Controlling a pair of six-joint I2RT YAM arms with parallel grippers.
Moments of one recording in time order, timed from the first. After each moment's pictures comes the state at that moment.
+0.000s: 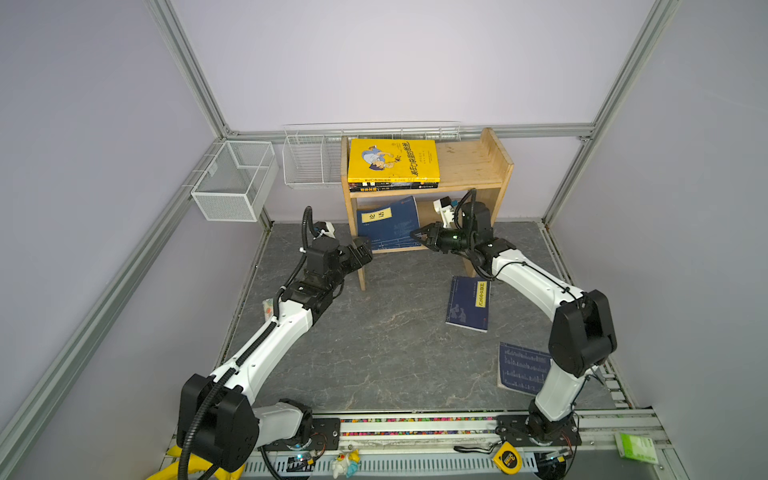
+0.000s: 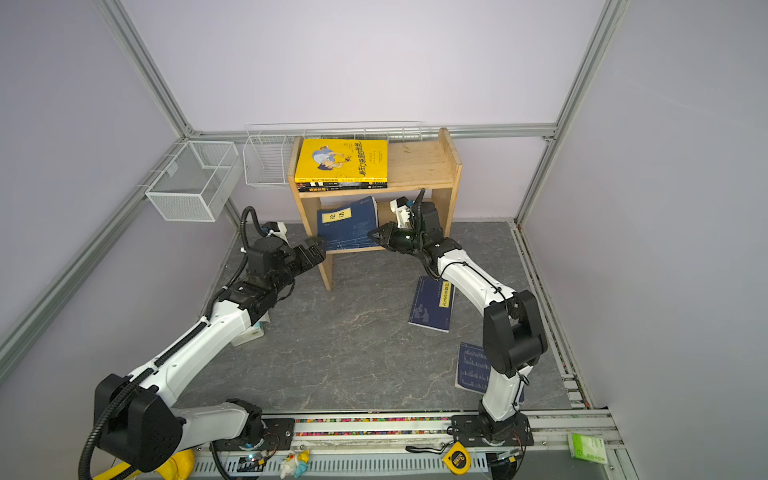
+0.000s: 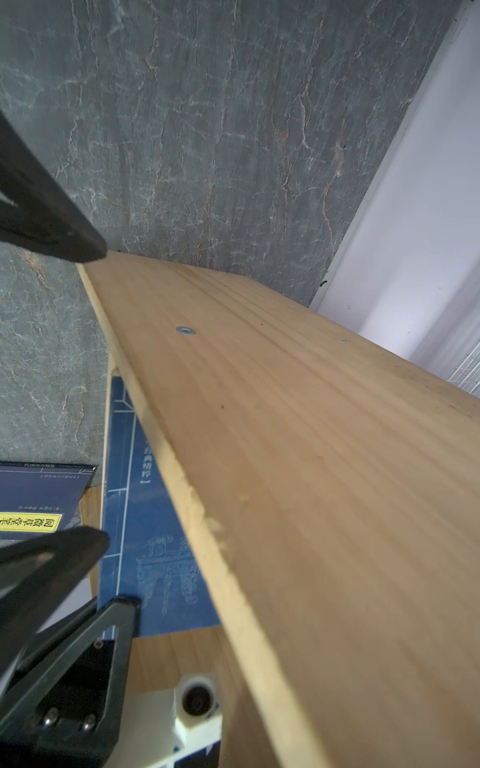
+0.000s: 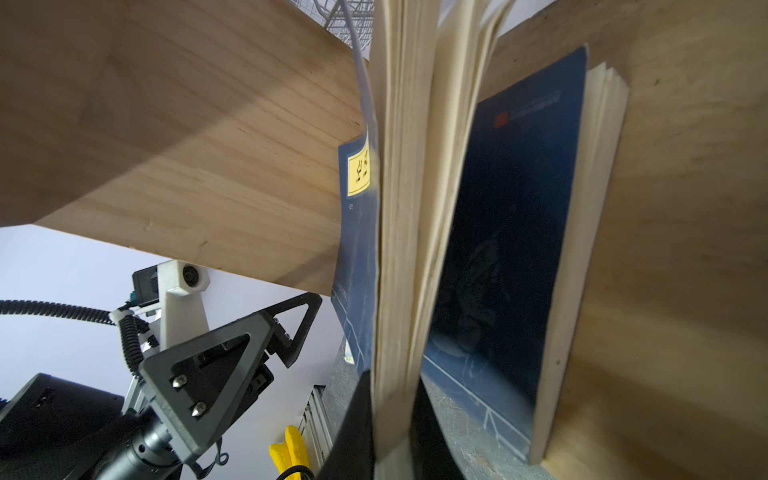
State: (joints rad) left arm -0.41 1.28 1.00 -0.07 -0.06 -0.68; right arm 0.45 1.80 1.49 -0.05 -0.66 0.78
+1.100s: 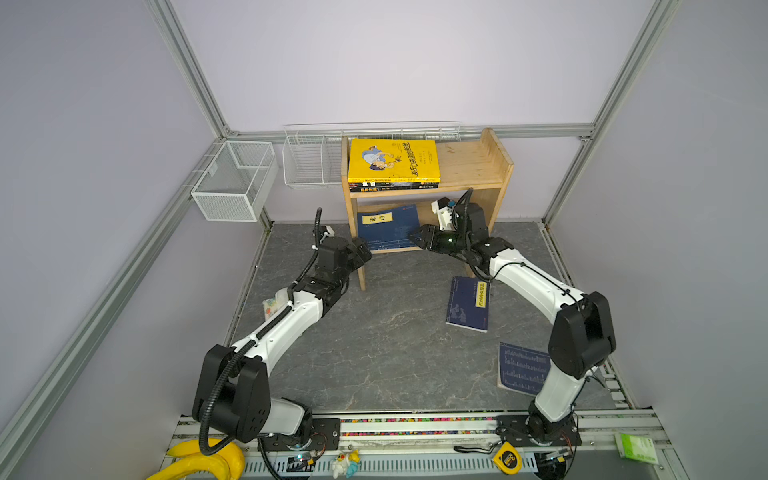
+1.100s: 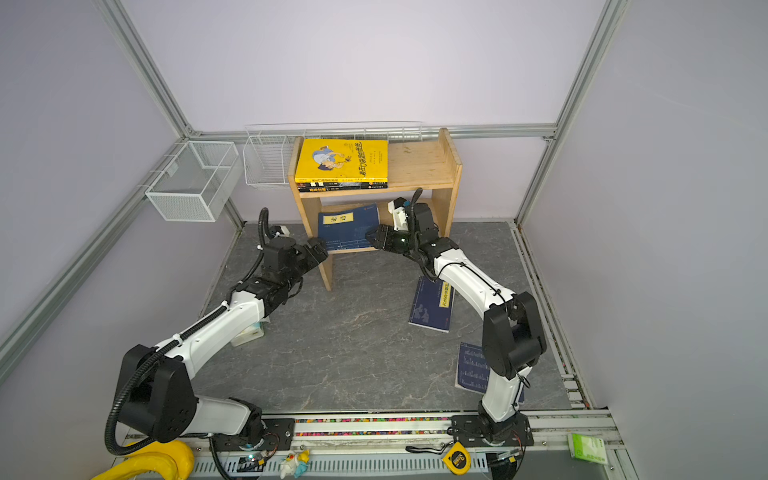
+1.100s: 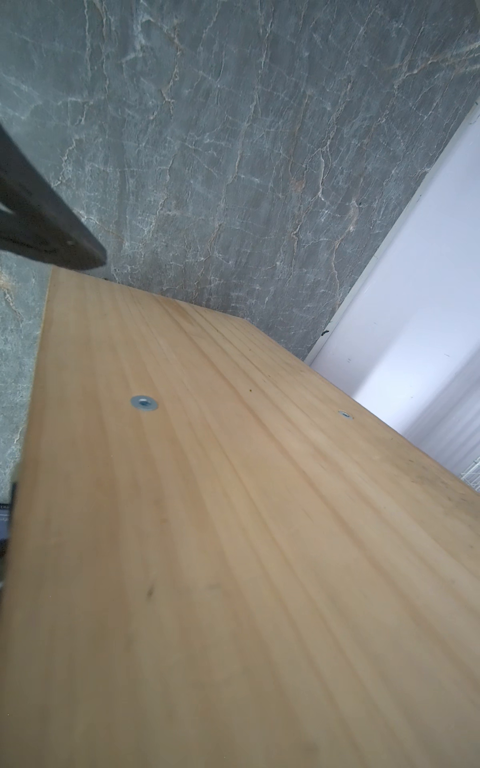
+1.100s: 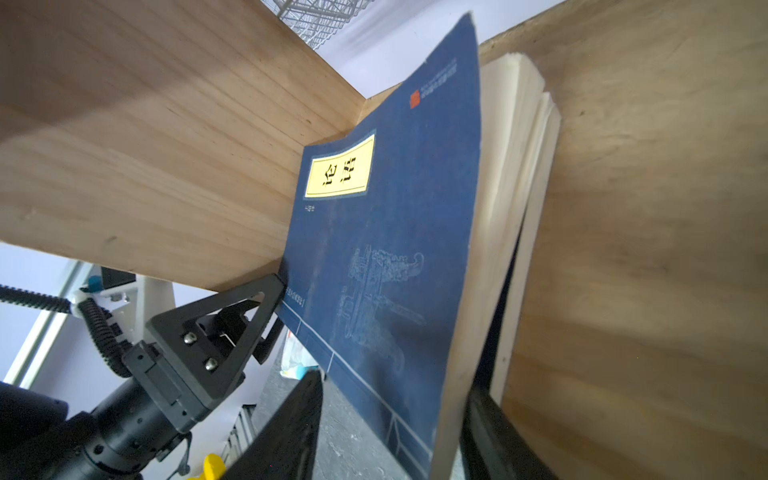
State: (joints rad) left arm -0.41 1.41 1.00 -0.02 -0.19 -0.75; right arm 0.48 1.79 1.52 -0.20 -0.45 0.61
